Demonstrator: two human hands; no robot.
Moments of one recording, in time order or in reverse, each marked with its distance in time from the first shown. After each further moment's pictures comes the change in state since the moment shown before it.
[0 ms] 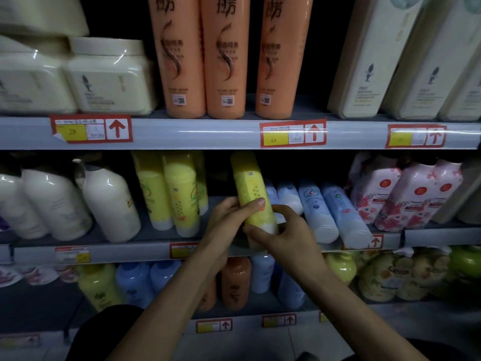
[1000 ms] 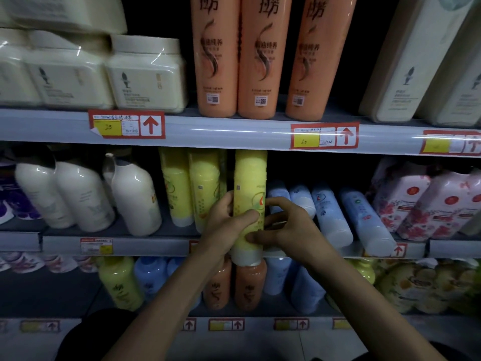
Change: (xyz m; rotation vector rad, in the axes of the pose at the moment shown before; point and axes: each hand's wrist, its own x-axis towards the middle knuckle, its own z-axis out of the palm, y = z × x) left_hand -0.017 0.011 -0.043 0.117 0.008 0.186; right_hand 0.027 -0.017 0.021 0.195 -0.256 -0.026
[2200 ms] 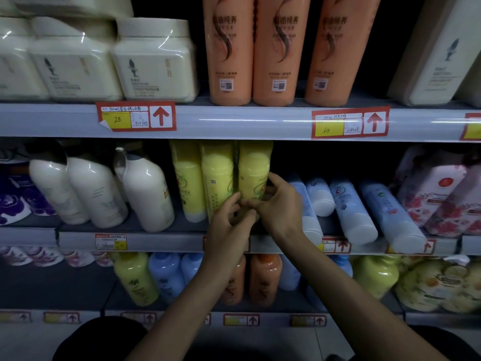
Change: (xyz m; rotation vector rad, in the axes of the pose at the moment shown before) left_hand -0.018 -0.013 -0.014 0.153 0.209 -0.013; right_hand 0.064 0.019 0.058 -0.139 0.357 -0.229
